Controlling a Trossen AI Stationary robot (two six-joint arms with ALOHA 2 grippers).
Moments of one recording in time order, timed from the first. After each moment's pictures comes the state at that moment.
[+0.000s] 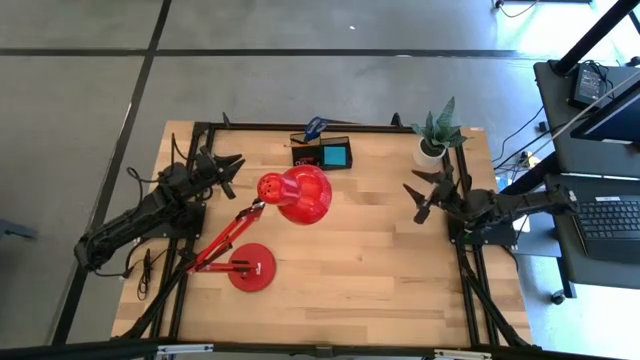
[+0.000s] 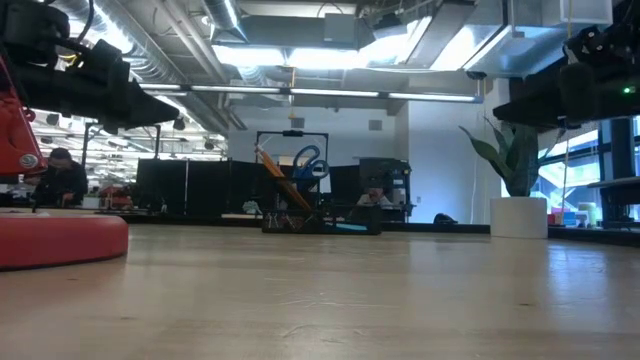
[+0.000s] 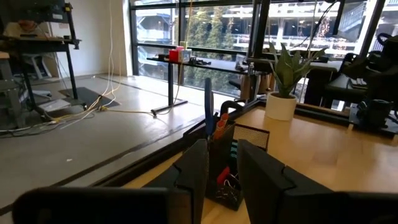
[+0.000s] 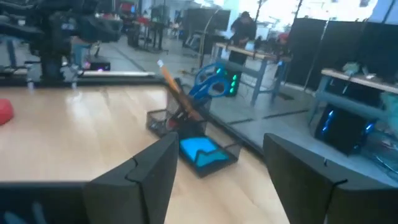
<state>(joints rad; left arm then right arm) 0.63 0.01 0.01 0.02 -0.02 -0.07 0.19 0.10 0.01 0.09 0.78 -0.15</state>
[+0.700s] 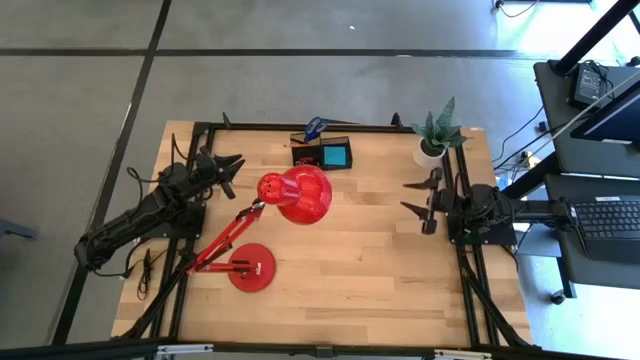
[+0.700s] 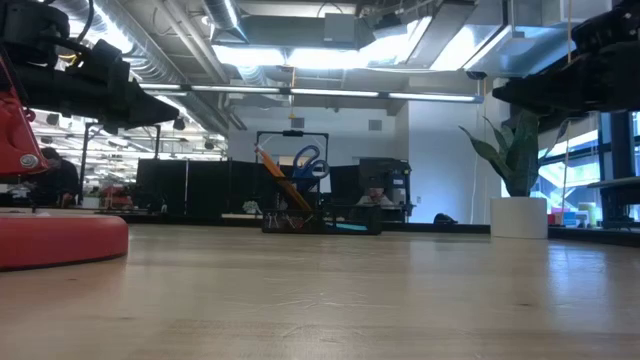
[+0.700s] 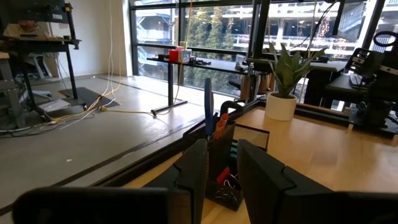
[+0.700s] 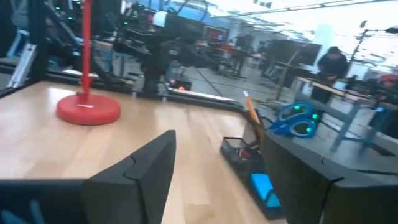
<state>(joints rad) 0.63 0.01 0.01 0.02 -0.02 -0.07 0.01 0.00 0.01 0.06 0.21 -0.25</state>
